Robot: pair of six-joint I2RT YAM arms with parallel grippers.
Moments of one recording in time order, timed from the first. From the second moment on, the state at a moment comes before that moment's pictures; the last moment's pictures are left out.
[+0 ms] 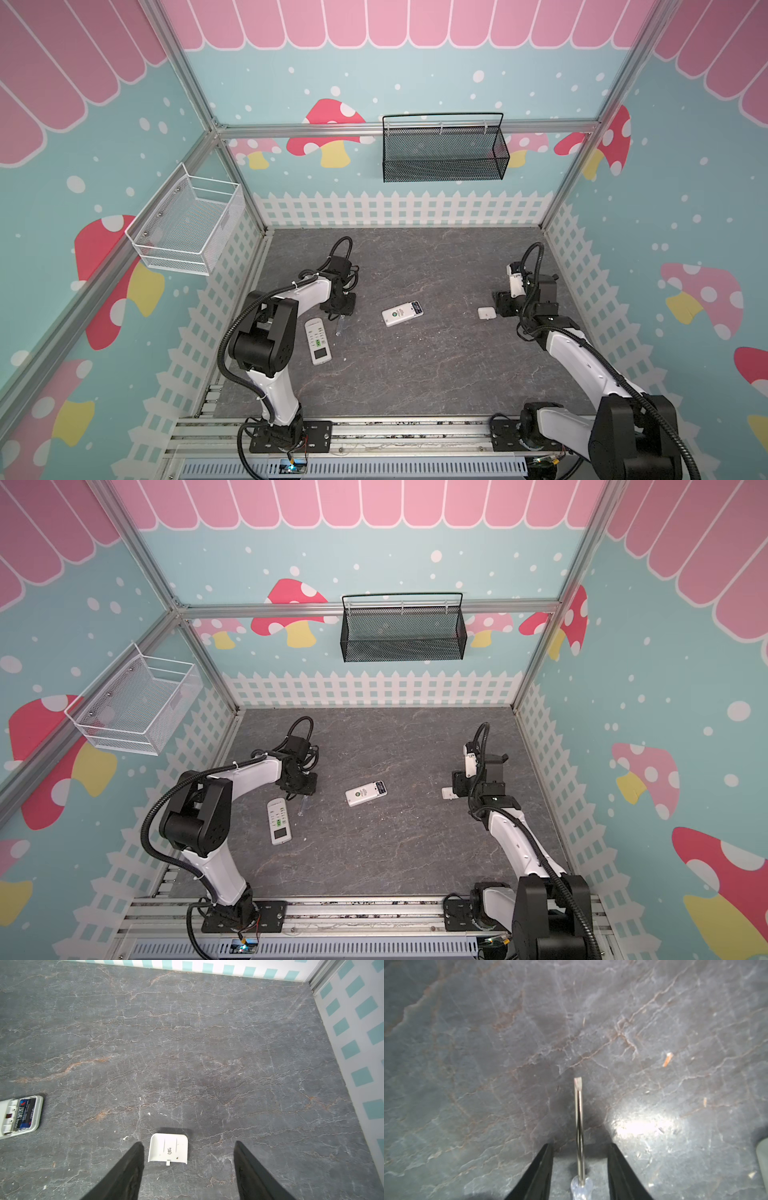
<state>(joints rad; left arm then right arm) -0.25 1.84 1.14 -0.60 -0.02 -0.13 0.01 1.15 0.64 -0.14 -0.06 -0.08</state>
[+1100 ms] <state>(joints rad) -0.25 1.79 1.20 -0.61 0.00 -0.17 0.01 0.95 0.55 -0.02 -0.01 -0.04</state>
